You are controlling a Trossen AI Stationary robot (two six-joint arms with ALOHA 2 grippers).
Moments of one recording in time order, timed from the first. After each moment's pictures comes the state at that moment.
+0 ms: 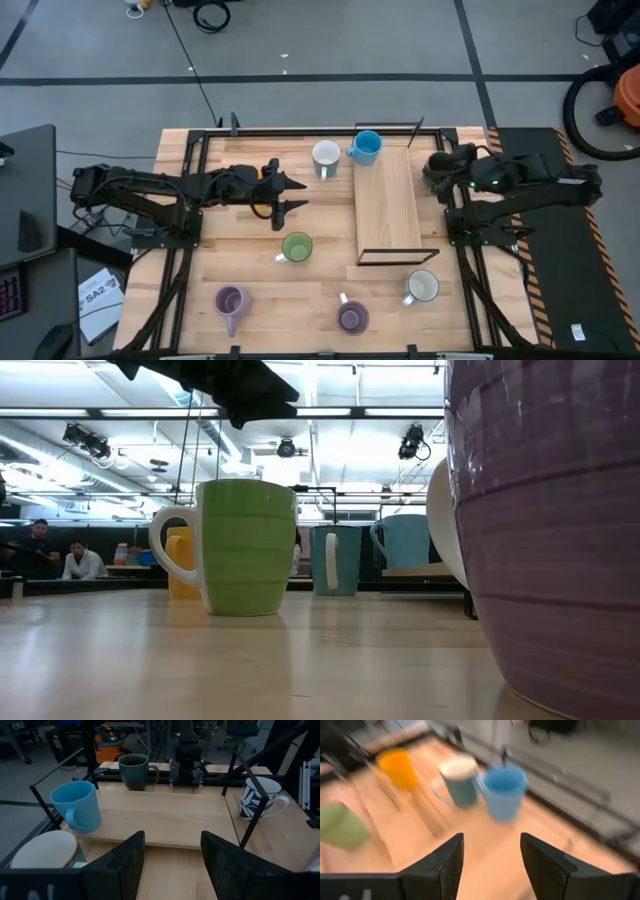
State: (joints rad) left arm 0.03 1.20 0.81 0.11 -0.11 -0.01; right arm 0.07 0.52 0.85 -1.01 0.60 0.55
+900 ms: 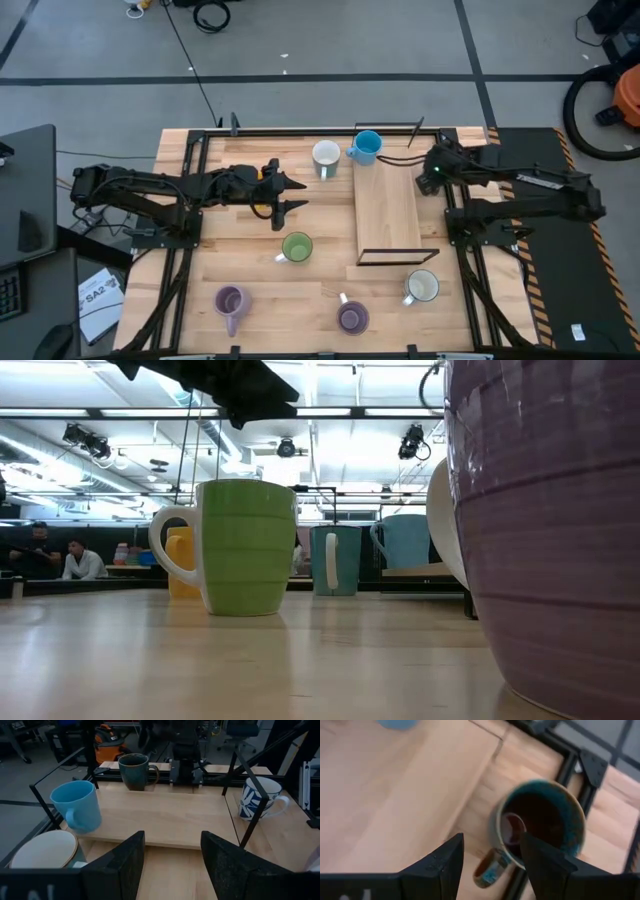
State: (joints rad) left arm 0.03 1.20 0.81 0.11 -0.11 -0.01; right arm -0.35 0.86 0.85 -1.25 0.44 0.65
